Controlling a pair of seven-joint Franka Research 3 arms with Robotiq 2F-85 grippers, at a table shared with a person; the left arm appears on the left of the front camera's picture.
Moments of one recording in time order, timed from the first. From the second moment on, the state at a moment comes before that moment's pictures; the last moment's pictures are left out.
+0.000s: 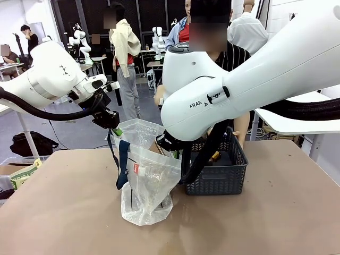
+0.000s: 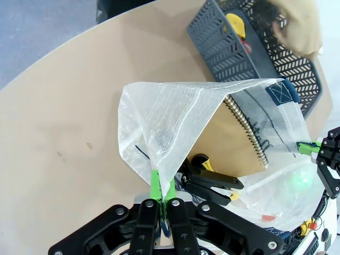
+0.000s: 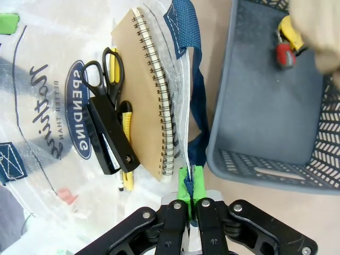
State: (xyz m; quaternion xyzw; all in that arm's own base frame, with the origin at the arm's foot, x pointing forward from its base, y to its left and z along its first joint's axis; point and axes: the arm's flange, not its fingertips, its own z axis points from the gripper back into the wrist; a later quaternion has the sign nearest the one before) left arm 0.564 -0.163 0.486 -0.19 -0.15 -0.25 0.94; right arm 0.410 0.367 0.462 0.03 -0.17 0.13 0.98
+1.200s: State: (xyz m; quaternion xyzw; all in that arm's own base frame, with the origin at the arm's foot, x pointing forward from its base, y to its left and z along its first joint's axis) left arm 0.565 -0.162 0.486 -0.19 -0.15 -0.25 0.94; right arm 0.410 0.367 0.462 0.03 -0.17 0.13 0.98
